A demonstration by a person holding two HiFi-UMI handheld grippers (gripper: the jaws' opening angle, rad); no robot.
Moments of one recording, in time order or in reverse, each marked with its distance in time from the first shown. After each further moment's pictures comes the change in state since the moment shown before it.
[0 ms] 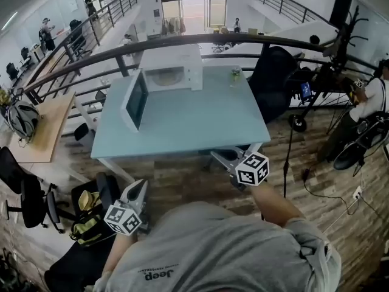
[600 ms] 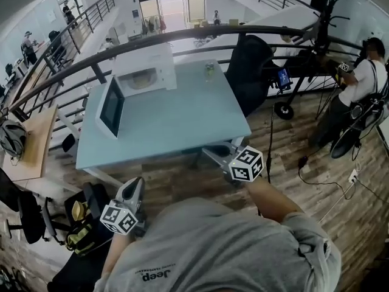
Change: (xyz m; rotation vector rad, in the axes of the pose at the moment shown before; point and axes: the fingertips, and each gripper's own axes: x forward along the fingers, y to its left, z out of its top) left arm 0.085 -0.066 -0.007 0.025 0.027 -0.068; right arm -0.081 -0.055 0.002 0.012 -0.038 -0.027
